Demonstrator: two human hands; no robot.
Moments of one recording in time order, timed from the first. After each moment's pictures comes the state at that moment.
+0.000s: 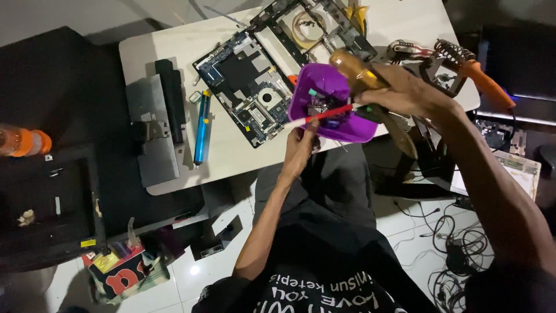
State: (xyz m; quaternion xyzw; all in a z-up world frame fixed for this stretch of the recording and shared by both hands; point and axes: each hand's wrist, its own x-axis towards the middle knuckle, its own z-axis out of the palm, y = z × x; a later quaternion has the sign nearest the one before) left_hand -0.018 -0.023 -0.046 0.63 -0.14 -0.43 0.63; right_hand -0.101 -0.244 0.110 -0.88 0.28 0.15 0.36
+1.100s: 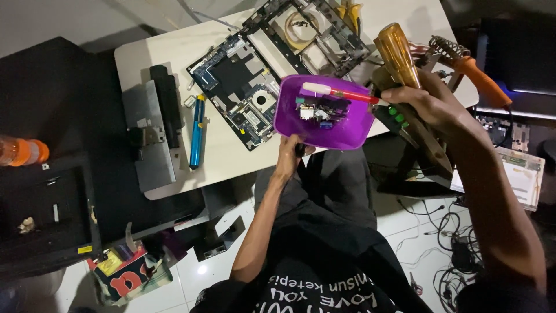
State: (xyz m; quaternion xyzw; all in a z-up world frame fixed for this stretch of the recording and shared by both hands) left_hand -0.014 -0.022 -0.089 0.31 -0.14 -0.49 0.80; right_hand -0.167 -0.267 0.094 -0.81 0.30 -0.03 0.50
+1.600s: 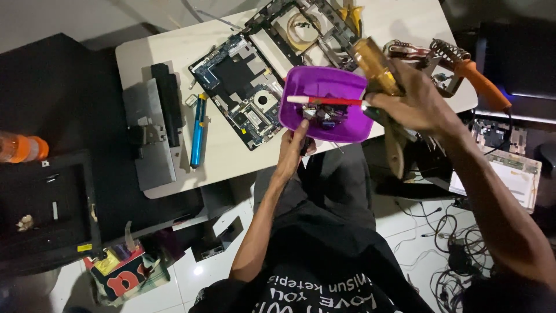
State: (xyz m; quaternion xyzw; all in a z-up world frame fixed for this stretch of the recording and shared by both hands) left_hand -0.010 -0.023 -0.045 0.55 -0.18 -0.44 0.69; right_hand -0.138 -0.238 0.121 -0.86 0.18 -0.06 0.47
